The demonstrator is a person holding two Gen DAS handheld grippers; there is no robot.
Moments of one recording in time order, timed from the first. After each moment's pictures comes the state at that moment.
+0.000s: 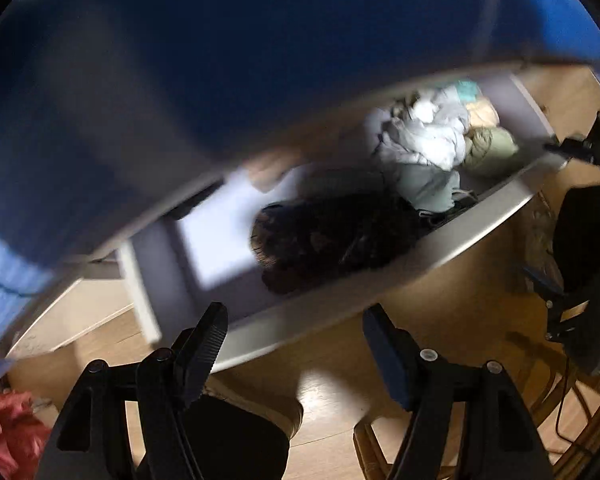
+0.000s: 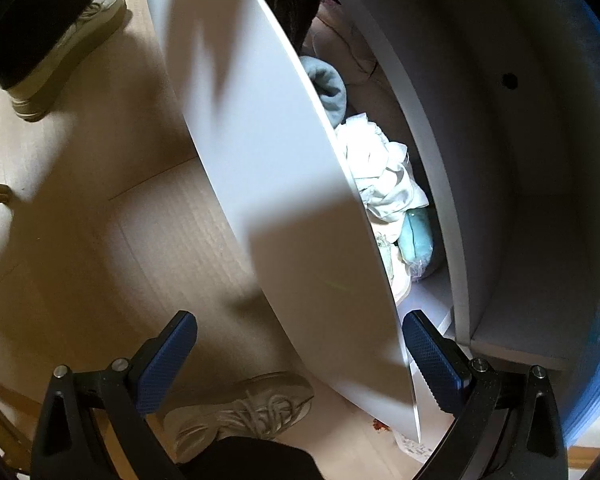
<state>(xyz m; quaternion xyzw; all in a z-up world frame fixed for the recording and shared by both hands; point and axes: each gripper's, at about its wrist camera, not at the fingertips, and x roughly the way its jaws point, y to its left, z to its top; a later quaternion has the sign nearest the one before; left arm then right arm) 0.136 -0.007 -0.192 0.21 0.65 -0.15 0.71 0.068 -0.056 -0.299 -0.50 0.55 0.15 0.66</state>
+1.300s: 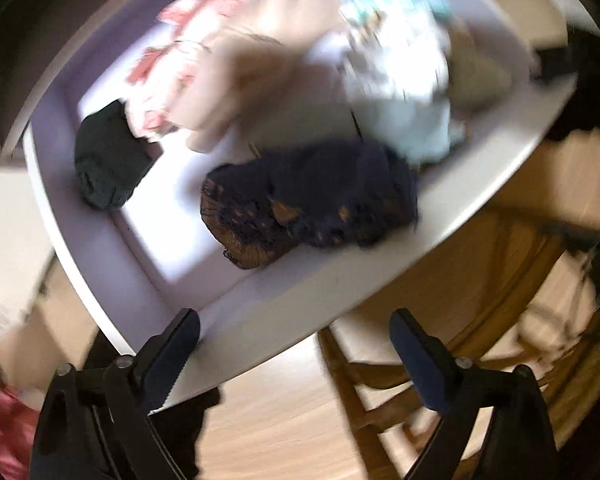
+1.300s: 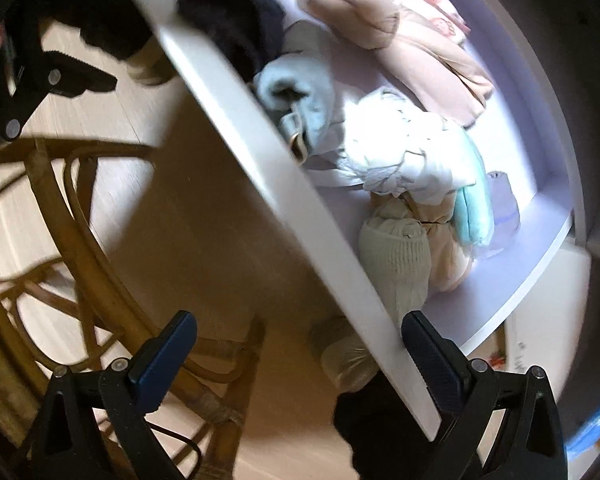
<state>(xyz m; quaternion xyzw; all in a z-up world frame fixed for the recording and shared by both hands) 0.181 -0.020 -0.198 0.20 0.74 -0.21 0.61 0.034 -0.026 -0.226 -0.31 0.72 0.22 0.58</state>
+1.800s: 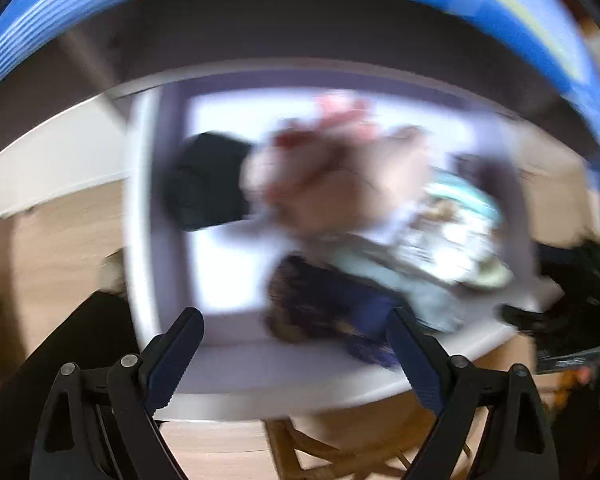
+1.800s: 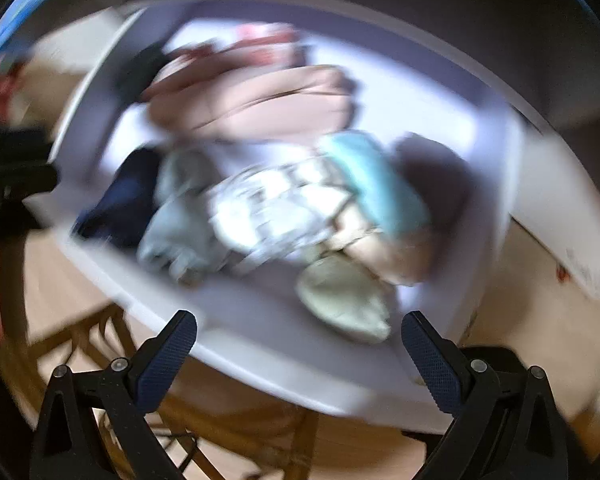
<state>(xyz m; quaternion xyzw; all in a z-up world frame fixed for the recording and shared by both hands) 0.304 0.031 -0.147 0.01 0.70 -0.07 0.71 0.111 -0.106 -0.196 -0.07 0.73 0.06 0.68</state>
